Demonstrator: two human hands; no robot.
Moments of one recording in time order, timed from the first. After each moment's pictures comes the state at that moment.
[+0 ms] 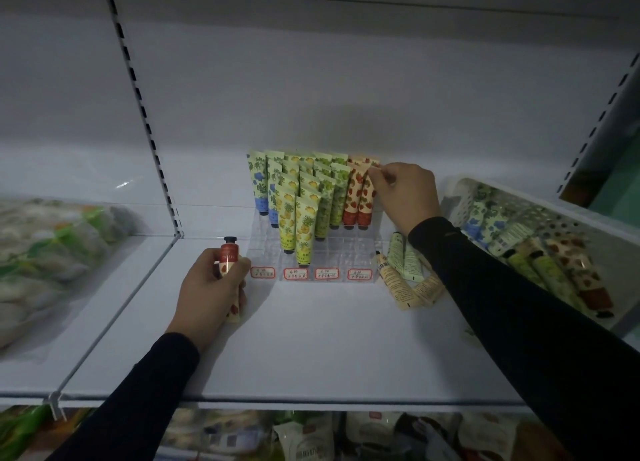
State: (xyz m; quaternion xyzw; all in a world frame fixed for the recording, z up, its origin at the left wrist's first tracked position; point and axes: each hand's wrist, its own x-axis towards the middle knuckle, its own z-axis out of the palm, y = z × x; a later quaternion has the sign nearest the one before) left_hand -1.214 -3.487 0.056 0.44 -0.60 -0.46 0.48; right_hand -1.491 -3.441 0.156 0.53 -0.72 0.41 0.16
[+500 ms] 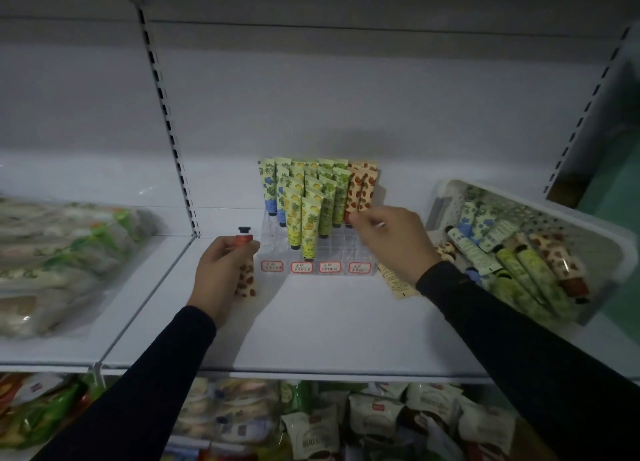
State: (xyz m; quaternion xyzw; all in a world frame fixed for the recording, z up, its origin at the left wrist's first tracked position) left_hand -1.213 -3.469 0.088 0.41 -0.51 -0.56 0.51; right_hand -1.433 -3.362 0.145 0.58 -0.69 0.43 -0.03
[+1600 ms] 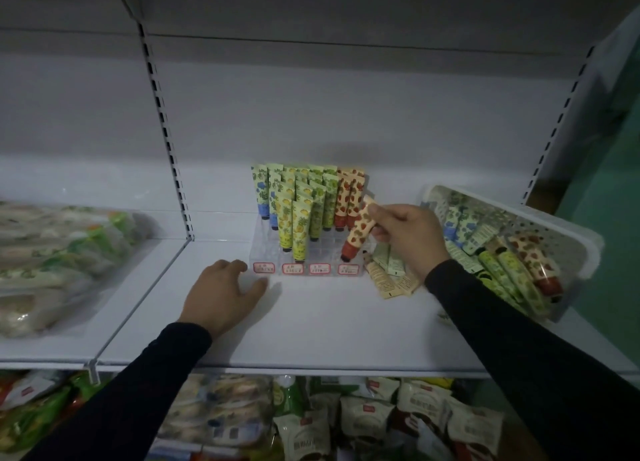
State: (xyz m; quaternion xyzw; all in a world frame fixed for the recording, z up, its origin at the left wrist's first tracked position) left_hand -1.199 -3.466 0.063 0.50 -0.82 -0.11 0.24; right_hand -1.460 -3.348 0.146 0.45 -0.63 0.61 -0.16
